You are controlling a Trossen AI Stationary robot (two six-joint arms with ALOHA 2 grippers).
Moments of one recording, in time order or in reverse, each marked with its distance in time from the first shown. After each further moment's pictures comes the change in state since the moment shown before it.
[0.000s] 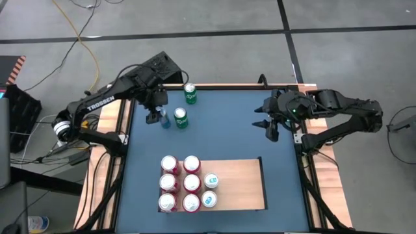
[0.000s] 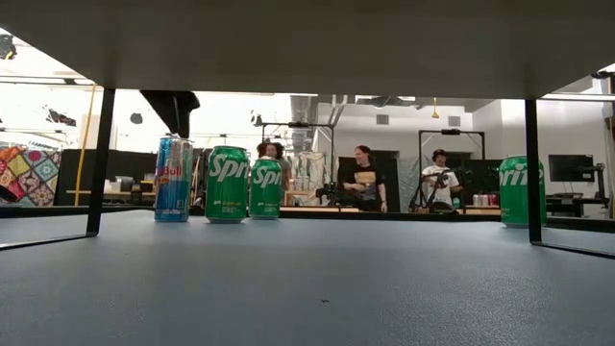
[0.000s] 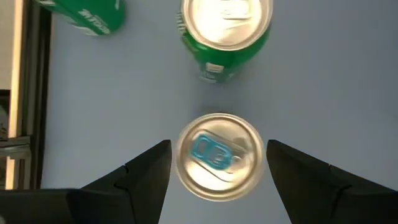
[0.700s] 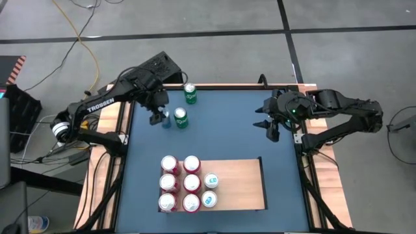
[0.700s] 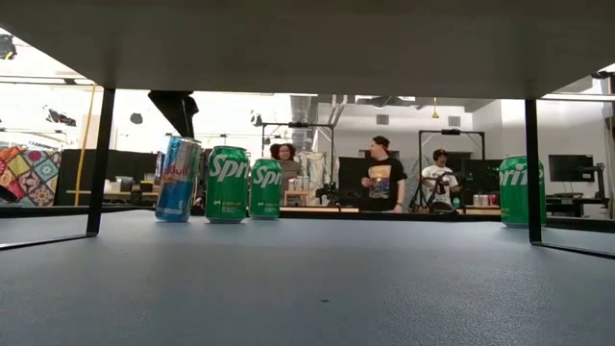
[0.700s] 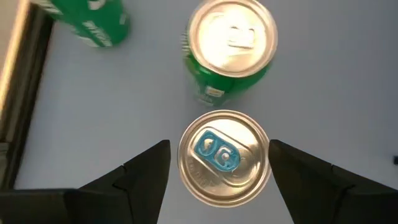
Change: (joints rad) left arm 0.014 -0.016 -0.073 0.074 0.034 -0.086; right arm -0.006 0.000 0.000 -0.021 0.000 -0.006
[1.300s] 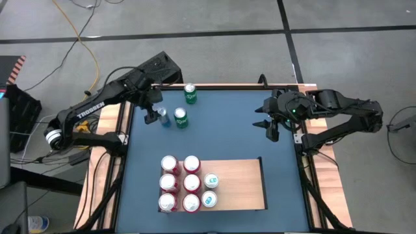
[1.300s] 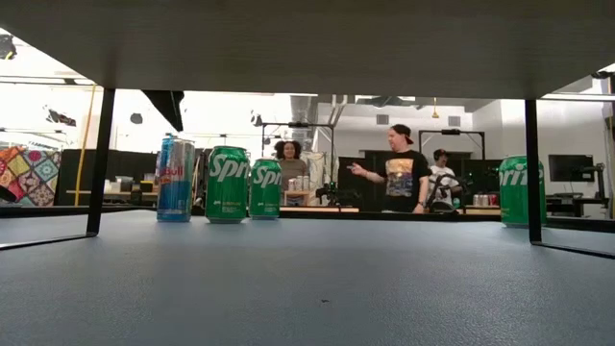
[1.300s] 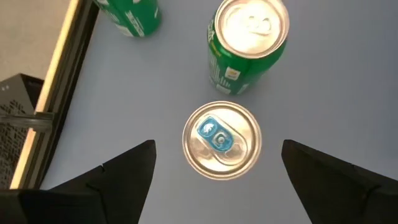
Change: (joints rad) left arm 0.010 -0.130 -0.005 -0.003 -0.046 -0.044; right arm 0.000 0.000 0.000 0.009 0.000 0.010
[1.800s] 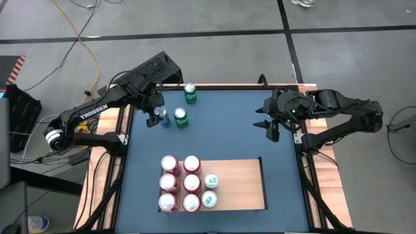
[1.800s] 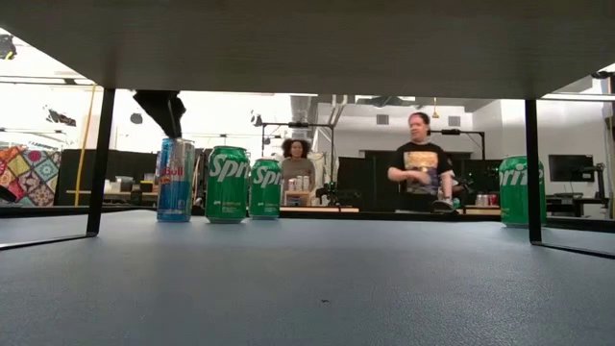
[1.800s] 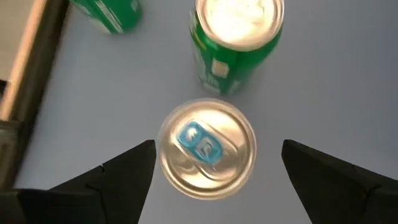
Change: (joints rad) left arm -0.004 -0.001 -0.107 0.100 0.041 0.006; right arm 0.000 0.000 0.000 -0.016 0.000 0.002
